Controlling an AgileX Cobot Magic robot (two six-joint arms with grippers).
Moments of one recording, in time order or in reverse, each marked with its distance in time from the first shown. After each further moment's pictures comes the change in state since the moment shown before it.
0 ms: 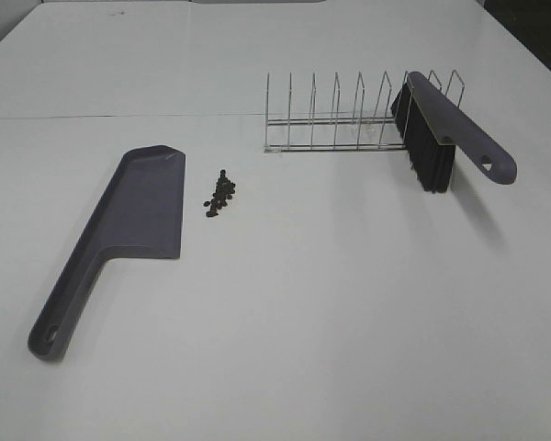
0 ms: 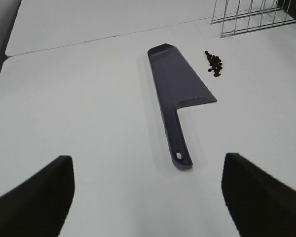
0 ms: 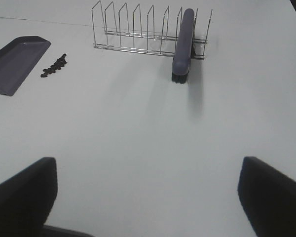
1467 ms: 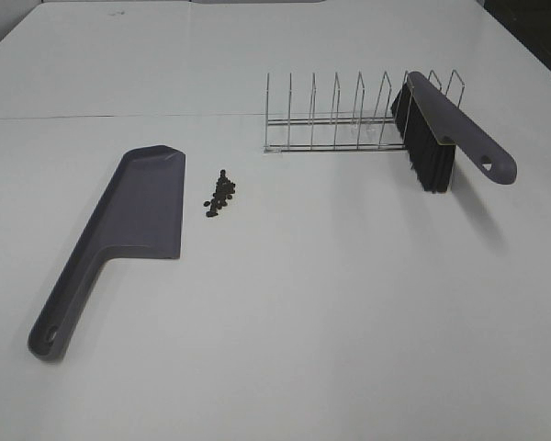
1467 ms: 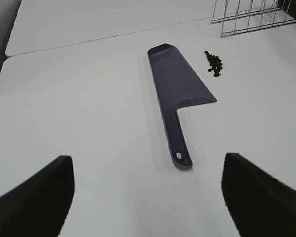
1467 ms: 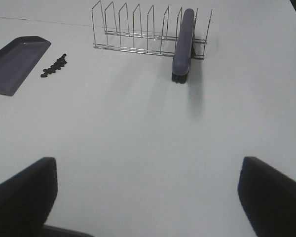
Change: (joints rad) left arm 0.000 0.000 0.000 0.000 0.000 0.000; right arm 0.000 0.000 0.000 0.000 0.000 0.000
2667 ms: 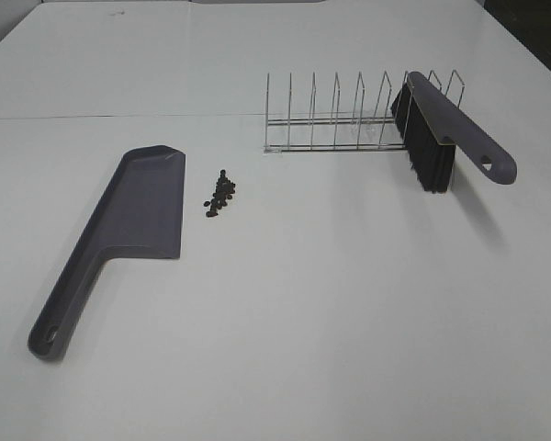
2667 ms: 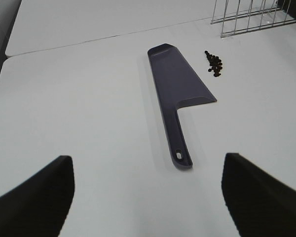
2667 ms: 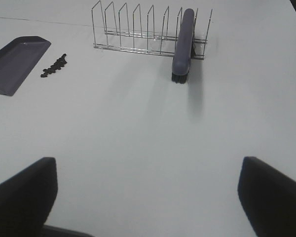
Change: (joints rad) left arm 0.000 0.000 0.000 0.000 0.000 0.000; right arm 0.000 0.000 0.000 0.000 0.000 0.000
